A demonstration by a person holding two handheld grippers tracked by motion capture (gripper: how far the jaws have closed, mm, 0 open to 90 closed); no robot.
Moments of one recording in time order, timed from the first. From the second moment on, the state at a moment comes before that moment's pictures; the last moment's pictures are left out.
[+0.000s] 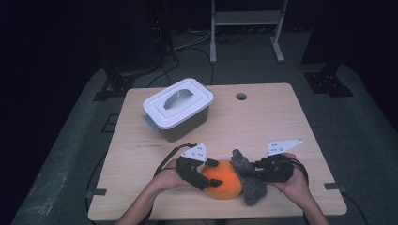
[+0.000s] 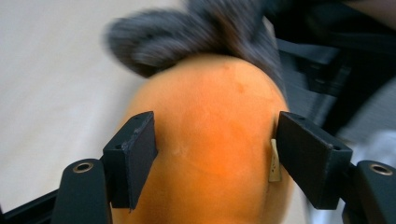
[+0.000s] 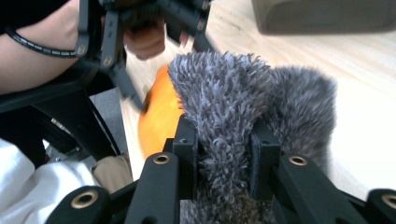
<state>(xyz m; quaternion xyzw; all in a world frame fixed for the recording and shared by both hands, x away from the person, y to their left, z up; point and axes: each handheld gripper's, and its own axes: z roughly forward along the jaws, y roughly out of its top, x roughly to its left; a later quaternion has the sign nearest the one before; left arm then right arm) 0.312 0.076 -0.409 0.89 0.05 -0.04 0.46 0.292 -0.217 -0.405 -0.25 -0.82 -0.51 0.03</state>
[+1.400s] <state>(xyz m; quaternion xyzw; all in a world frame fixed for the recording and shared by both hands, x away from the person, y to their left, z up) 0.313 0.071 -0.419 0.89 0.09 0.03 0.45 0.293 -0.265 -0.415 -0.32 -0.82 -0.48 0.01</state>
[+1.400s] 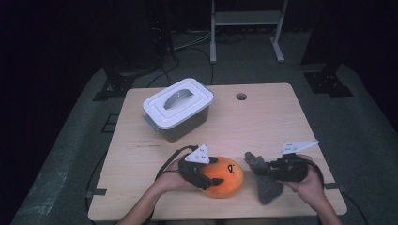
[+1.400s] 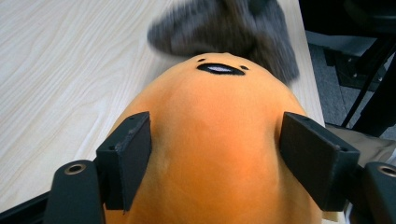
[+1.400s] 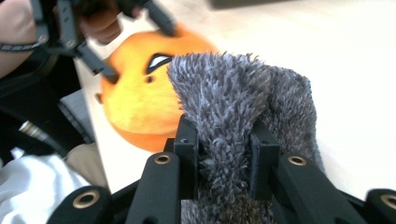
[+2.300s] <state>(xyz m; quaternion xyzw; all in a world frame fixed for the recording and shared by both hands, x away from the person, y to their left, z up) 0.314 0.074 -0.406 0.88 0.07 0.03 0.48 0.303 -0.328 -0.435 -0.39 -0.78 -0.49 -0.02</state>
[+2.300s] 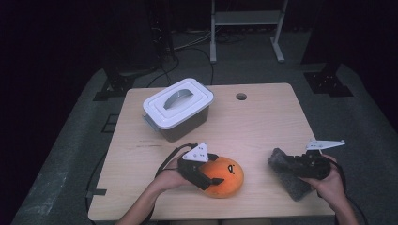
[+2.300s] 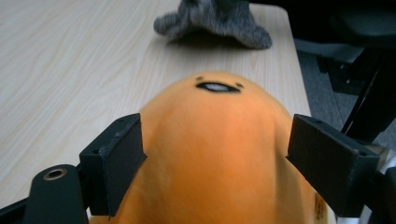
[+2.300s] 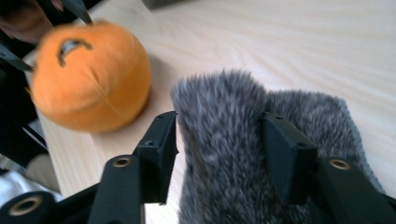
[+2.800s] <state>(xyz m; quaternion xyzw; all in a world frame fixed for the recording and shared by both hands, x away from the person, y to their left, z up) 0.320 0.091 -0.394 0.86 0.09 0.05 0.50 0.299 -0.307 -0.438 -0.37 -0.79 -0.49 -0.02</state>
